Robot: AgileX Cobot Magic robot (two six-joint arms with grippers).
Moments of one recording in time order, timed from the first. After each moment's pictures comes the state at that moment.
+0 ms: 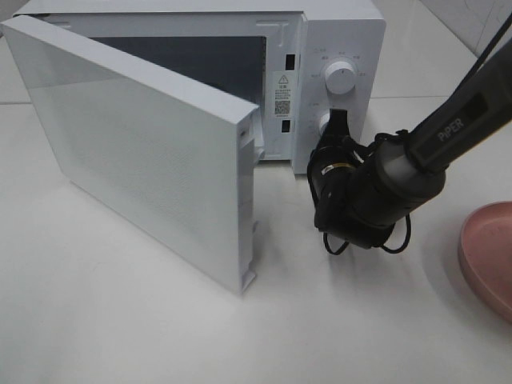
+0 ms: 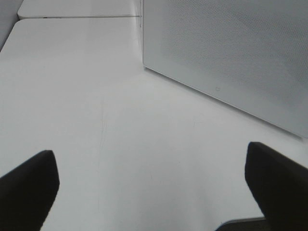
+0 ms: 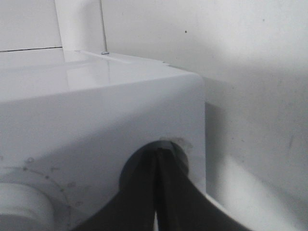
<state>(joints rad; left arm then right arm) 0.02 -0.01 -0.51 -0.14 1.08 0.09 0.59 2.21 -0.97 0.89 -0.95 1.23</state>
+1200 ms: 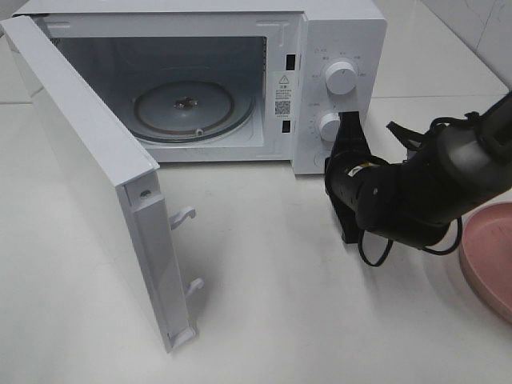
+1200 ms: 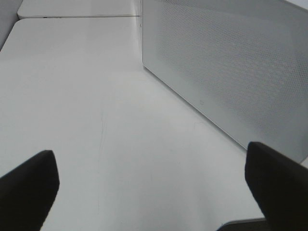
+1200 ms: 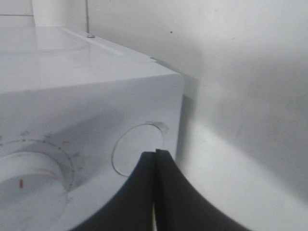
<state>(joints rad) 0.02 -0.01 -0.51 -0.14 1.08 0.09 0.57 2.03 -0.79 0.78 -0.79 1.17</state>
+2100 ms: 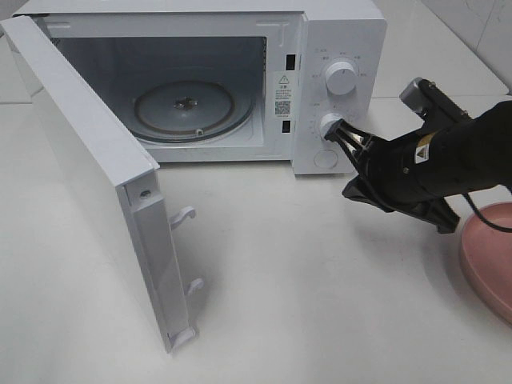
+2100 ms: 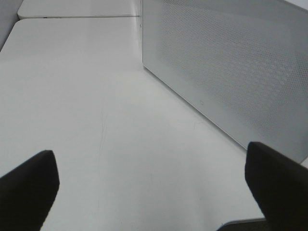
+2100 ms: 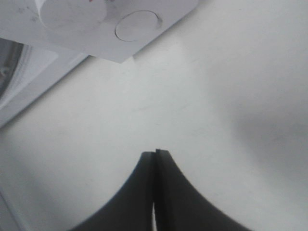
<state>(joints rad) 0.02 -0.01 -0.51 -0.14 1.08 0.09 0.41 1.59 -0.68 -0.01 -0.03 0.94</state>
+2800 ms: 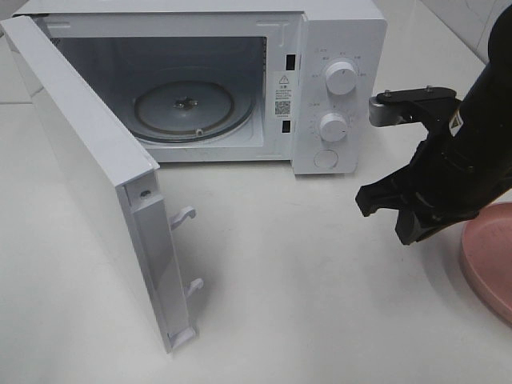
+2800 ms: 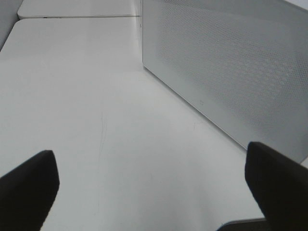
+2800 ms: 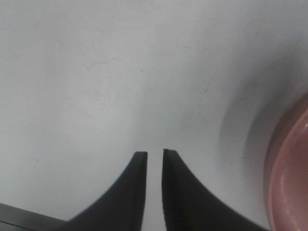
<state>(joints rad) 0.02 -0.01 -0.51 -0.14 1.08 0.09 0.40 1.52 -0.88 -0.01 0.75 0.19</state>
